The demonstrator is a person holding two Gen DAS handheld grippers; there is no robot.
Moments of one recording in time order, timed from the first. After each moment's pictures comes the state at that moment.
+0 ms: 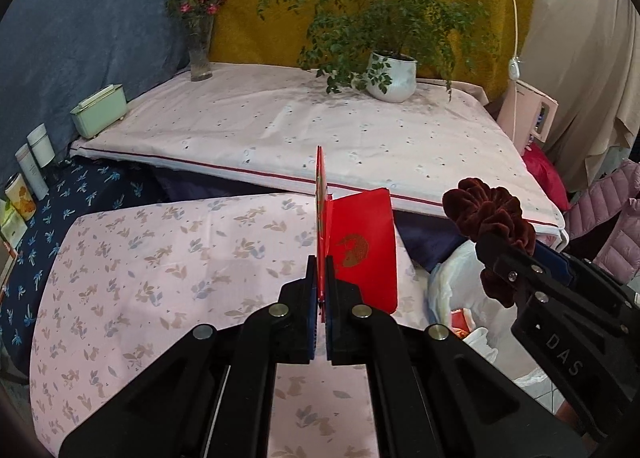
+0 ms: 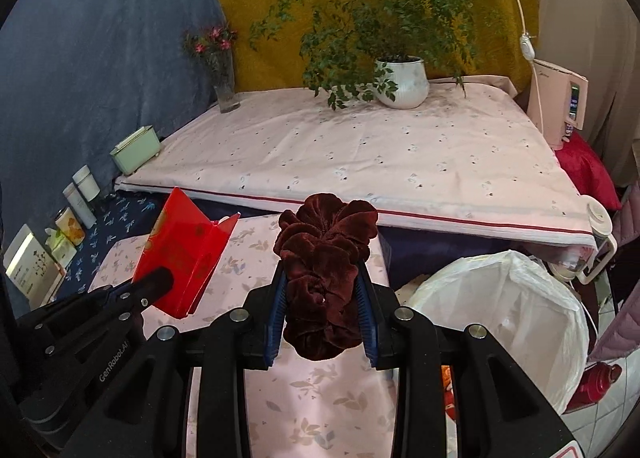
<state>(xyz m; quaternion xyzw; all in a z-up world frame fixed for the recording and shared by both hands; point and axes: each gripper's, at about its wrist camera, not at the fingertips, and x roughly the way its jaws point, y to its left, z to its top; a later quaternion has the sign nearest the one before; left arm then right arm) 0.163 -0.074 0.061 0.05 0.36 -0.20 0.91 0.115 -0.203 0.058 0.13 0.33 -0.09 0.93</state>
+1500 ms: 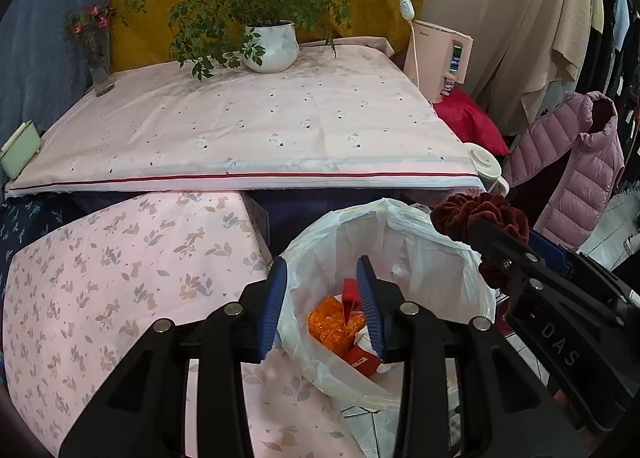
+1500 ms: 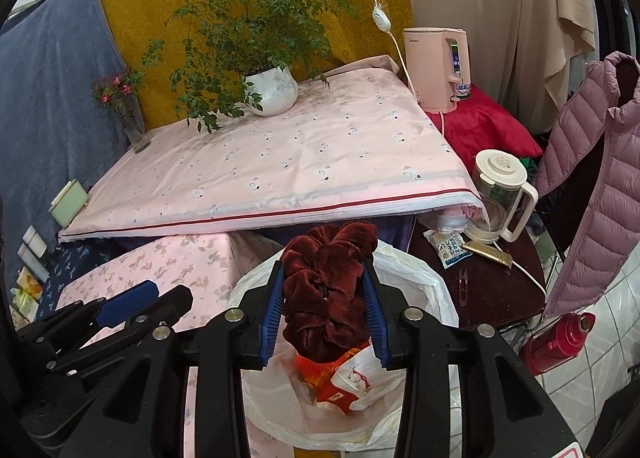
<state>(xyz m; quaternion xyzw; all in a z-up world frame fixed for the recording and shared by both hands) 0.112 -0.229 0.038 0.10 0.39 -0.30 0.86 0.031 -0.347 0.036 0.18 0.32 -0.20 0.91</state>
